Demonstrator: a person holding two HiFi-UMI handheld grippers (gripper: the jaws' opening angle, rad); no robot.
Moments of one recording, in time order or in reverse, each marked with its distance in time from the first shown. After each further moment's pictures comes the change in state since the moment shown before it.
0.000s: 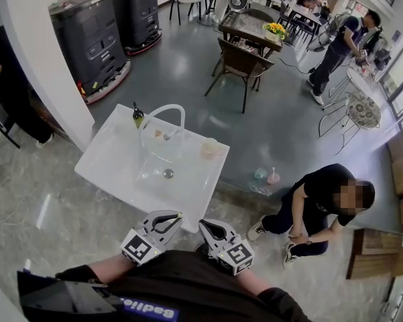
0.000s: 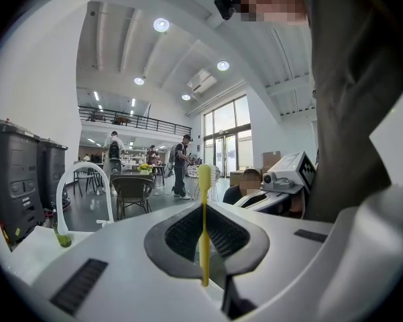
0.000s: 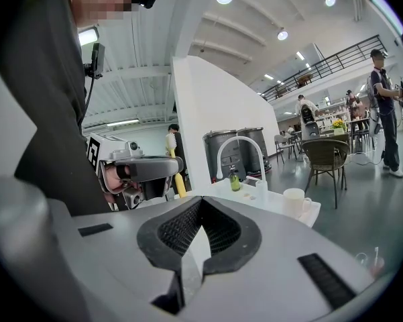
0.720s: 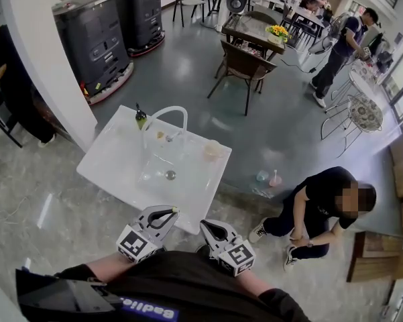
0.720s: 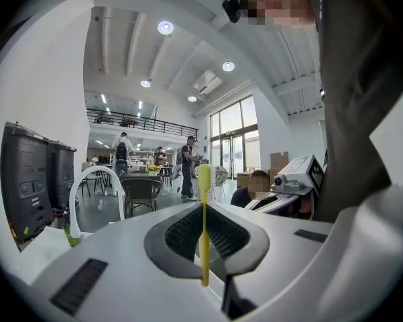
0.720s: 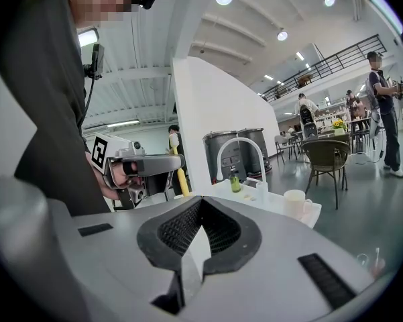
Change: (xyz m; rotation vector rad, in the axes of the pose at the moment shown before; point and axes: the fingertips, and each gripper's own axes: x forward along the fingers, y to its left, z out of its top) left arm -0.008 0.023 0.009 -0.013 -0.010 0.063; right arm -0.001 0.003 0.011 0.012 0.009 -0.001
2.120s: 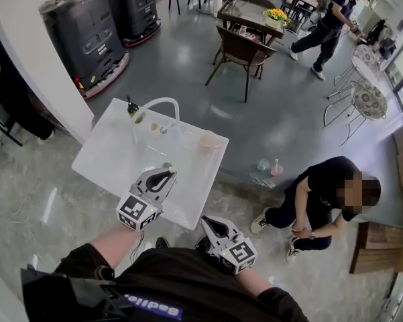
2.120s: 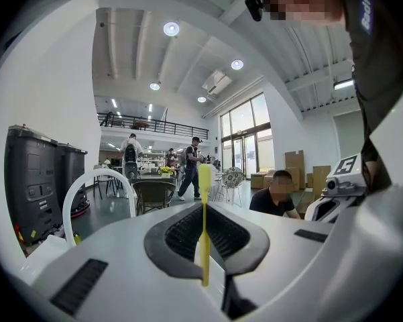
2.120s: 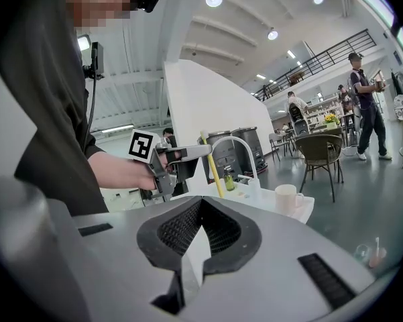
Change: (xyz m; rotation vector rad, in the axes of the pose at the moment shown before) left arm 0.076 0.083 0.012 0.014 -0.006 0.102; right arm -0.011 -0.030 -0.014 0.053 -0.027 -0.018
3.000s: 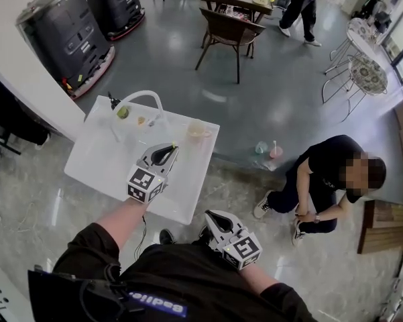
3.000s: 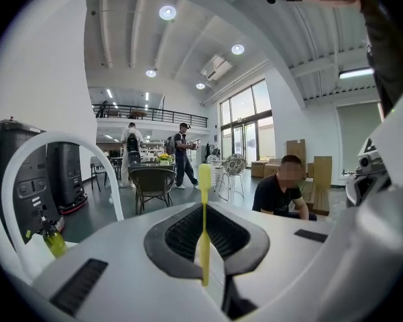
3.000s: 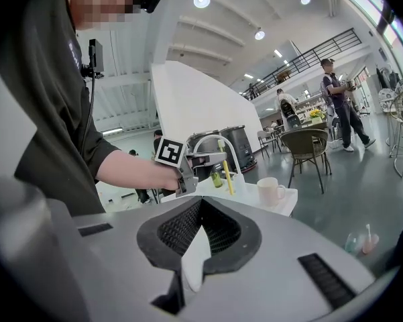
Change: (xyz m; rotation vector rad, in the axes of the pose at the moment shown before) left arm 0.106 0.026 -0.048 0.010 0.106 -0.011; right arm -0.024 -0.042 -0.010 0.067 0.009 -0.072
